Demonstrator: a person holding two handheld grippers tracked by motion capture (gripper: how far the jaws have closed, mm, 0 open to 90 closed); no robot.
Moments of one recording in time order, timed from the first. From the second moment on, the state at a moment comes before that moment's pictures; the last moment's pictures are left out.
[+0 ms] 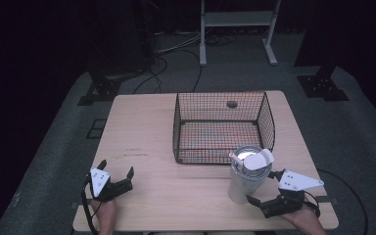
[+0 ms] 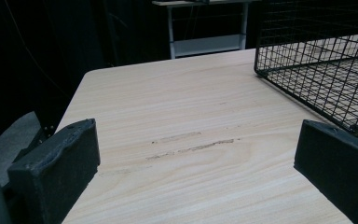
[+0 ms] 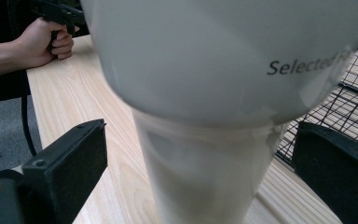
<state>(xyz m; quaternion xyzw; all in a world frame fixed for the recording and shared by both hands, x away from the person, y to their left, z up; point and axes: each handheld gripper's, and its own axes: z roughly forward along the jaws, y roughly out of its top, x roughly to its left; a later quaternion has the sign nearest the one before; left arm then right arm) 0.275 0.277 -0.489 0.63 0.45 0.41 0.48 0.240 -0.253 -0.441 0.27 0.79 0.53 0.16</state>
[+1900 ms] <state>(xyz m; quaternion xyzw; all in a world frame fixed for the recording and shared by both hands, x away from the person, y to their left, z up) 0.275 0.278 -0.489 0.63 0.45 0.41 0.48 0.261 -0.238 -0.453 0.24 0.76 0.57 0.19</state>
